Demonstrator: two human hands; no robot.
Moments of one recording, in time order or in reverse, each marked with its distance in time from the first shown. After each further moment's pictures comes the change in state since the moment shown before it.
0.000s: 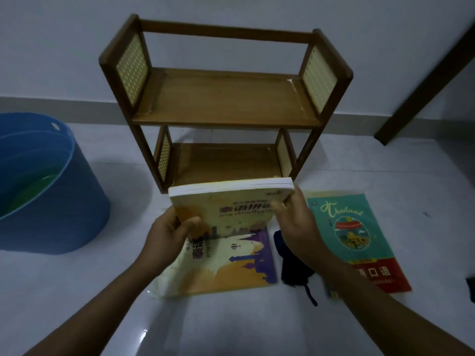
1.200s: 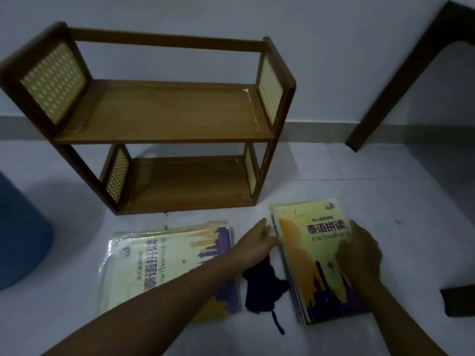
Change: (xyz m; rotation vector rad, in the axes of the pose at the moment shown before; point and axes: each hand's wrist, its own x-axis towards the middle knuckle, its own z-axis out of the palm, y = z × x) left_hand 0.057 0.055 0.233 -0.128 -0.617 -0.285; right_hand -0.015 0.138 -0.188 -0.986 0.395 0.511
